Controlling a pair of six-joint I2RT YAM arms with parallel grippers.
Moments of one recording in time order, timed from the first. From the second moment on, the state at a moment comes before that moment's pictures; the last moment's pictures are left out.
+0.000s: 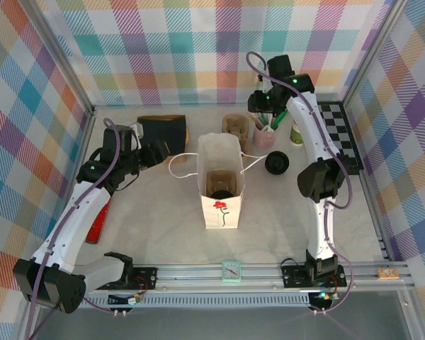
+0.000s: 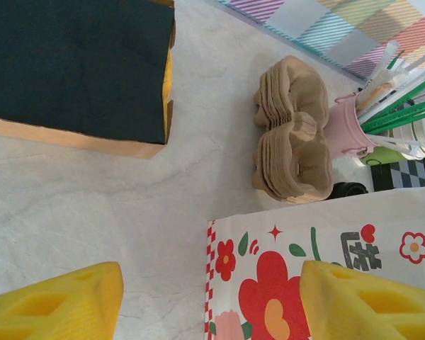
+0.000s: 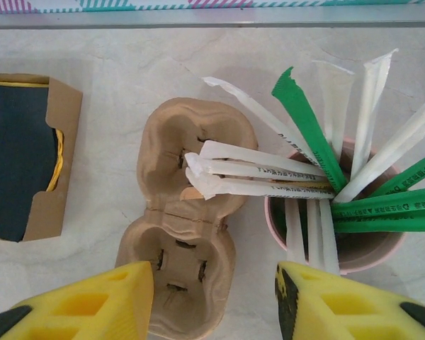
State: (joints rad) left arm -0.24 1.13 1.14 -0.68 0.17 -0.58; right arm 0.28 2.21 2.49 -1.23 -0.14 0.19
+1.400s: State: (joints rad) left arm -0.24 1.13 1.14 -0.68 0.17 -0.58; right arm 0.33 2.35 2.56 -1.15 -0.03 0.23
